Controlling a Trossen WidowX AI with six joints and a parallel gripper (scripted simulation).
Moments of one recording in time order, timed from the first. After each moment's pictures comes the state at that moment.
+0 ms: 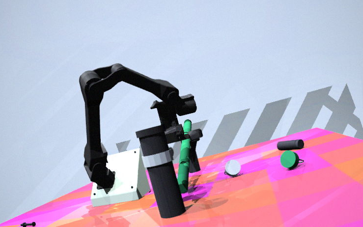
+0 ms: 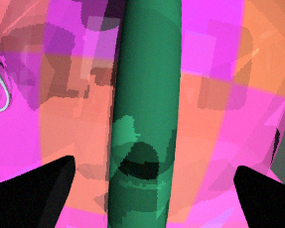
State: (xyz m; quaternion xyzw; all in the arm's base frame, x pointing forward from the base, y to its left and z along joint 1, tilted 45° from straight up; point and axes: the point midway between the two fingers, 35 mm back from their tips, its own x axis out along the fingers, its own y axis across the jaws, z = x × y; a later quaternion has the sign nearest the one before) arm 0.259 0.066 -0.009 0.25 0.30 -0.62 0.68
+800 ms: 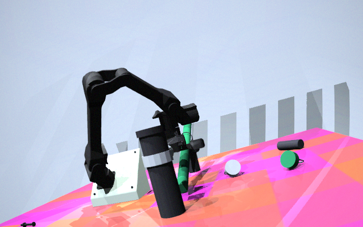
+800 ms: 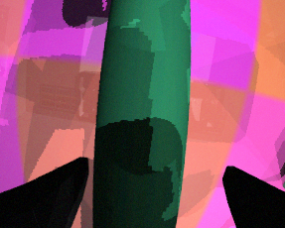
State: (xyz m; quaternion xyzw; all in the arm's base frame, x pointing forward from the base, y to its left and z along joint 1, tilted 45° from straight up) arm 0.259 0.042 -0.031 0.25 0.30 -0.62 0.68
